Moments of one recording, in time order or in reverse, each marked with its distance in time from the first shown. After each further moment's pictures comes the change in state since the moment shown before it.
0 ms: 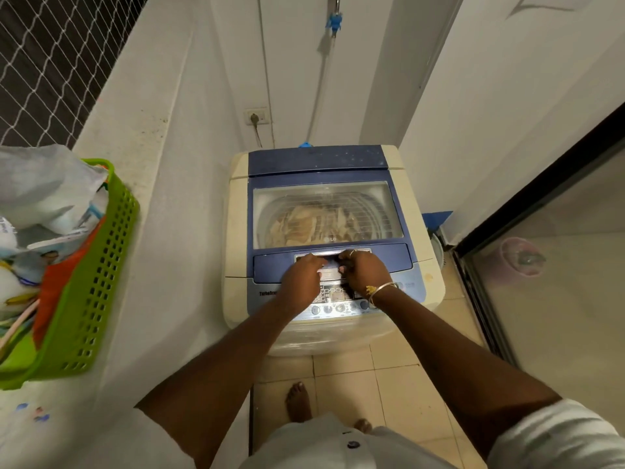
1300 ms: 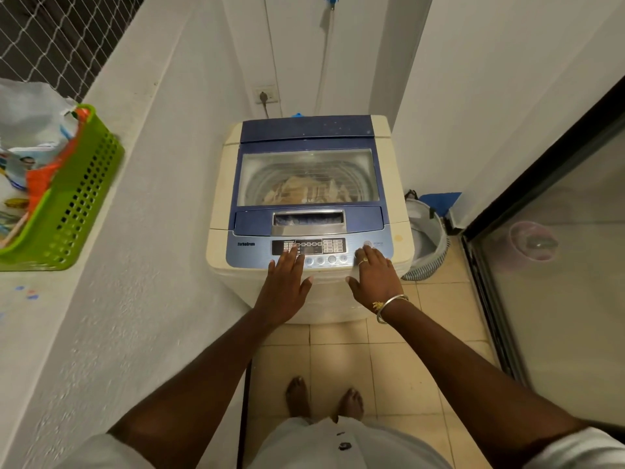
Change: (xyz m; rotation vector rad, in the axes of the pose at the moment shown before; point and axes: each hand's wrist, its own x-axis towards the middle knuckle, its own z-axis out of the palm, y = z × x) left_hand -0.118 0.051 0.060 0.426 -0.049 -0.060; right_hand -0.119 0.105 0.001 -0.336 -0.066 -0.103
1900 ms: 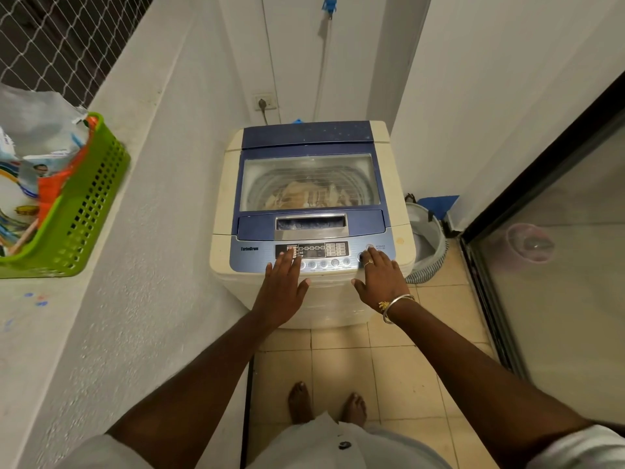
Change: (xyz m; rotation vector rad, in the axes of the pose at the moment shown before) left_hand -0.004 -0.011 -0.010 -0.038 0.000 -0.017; right_hand -0.001 0.001 -0.007 -0.036 -0.022 0.024
